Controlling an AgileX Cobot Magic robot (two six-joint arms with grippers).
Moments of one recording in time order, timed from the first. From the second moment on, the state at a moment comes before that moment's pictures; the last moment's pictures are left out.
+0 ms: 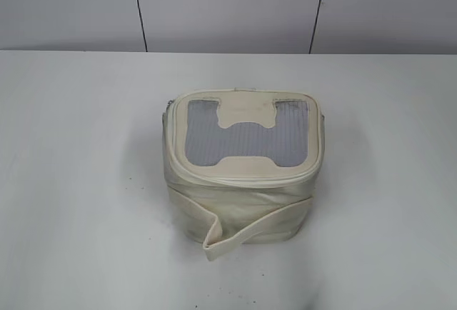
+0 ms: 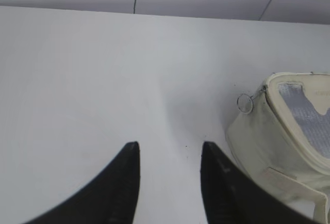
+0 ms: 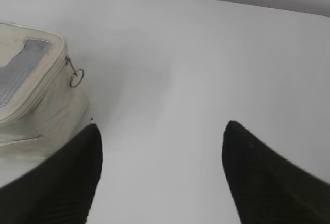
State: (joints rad) left arm -0.02 0.60 -0.61 -0.45 0.68 0.30; right arm 0.22 0.57 -0.65 -0.01 0.69 -0.04
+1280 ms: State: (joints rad) left arm -0.02 1.65 -1.21 -0.85 1.02 0.68; right arm 0.30 1.91 -1.90 0.54 1.19 -0.80
